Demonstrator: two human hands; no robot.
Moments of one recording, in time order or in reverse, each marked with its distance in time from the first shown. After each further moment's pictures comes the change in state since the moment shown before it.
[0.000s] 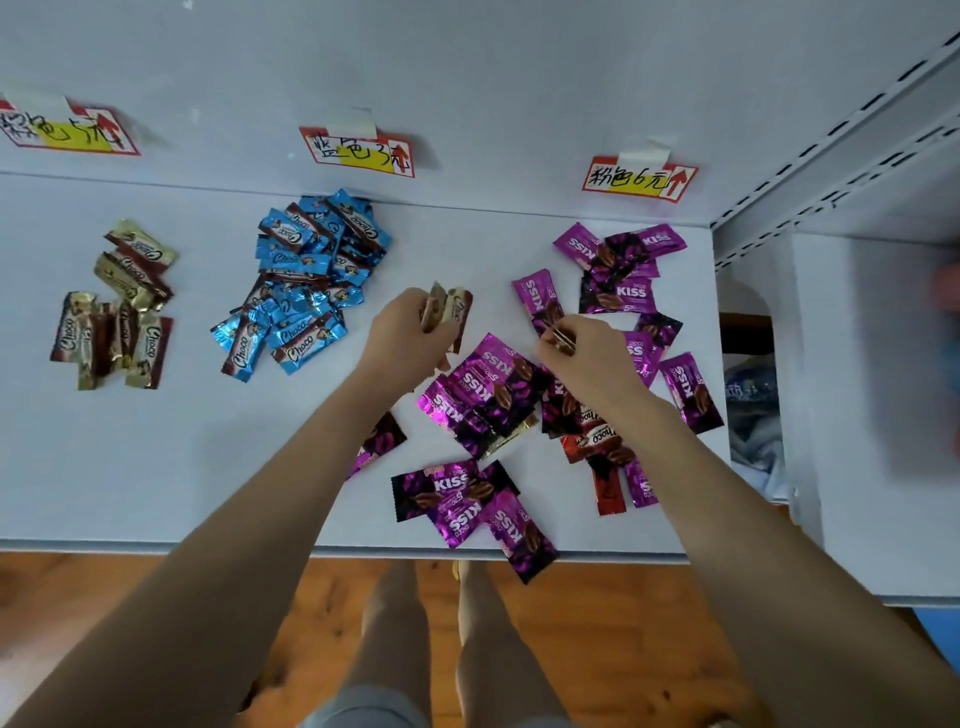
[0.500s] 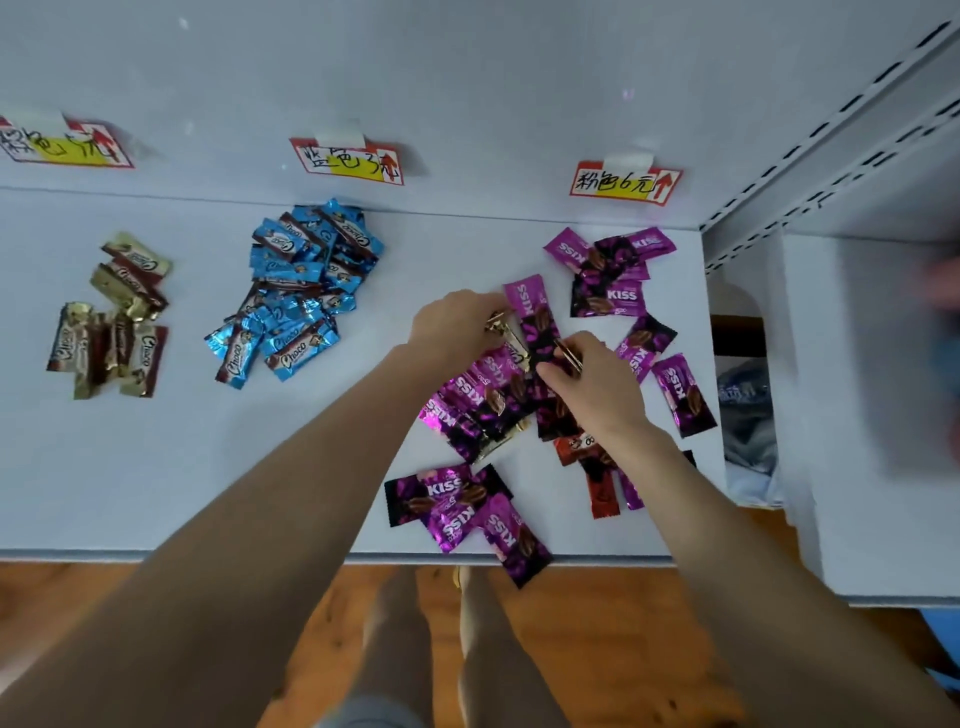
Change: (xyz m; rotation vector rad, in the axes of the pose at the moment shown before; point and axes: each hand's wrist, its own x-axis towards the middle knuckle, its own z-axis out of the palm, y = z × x) left_hand 0.039 0.021 0.038 0.634 -0.154 0.294; right_hand -0.015 0.019 0.008 -0.015 0.077 0.118
